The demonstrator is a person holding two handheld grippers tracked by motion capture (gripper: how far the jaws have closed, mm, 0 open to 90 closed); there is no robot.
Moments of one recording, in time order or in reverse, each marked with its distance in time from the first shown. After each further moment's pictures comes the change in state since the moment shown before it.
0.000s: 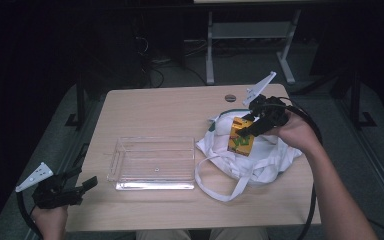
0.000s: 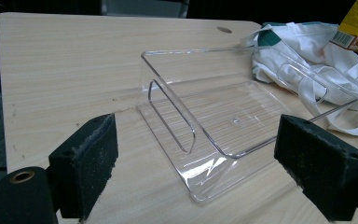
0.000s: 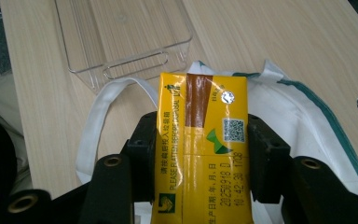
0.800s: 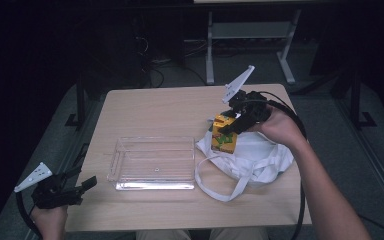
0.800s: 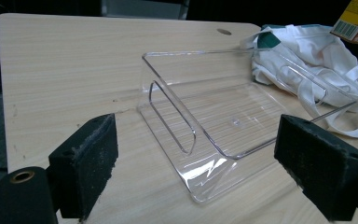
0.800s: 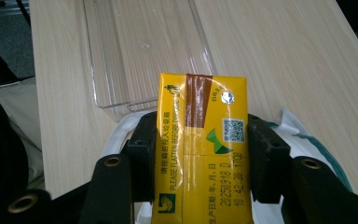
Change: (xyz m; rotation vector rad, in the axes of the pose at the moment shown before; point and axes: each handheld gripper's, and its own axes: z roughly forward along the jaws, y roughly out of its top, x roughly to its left) left arm 0.001 0.000 0.000 -0.006 -0.005 -0.006; right arm 0.021 0.049 0.005 -0.010 0.031 -0.113
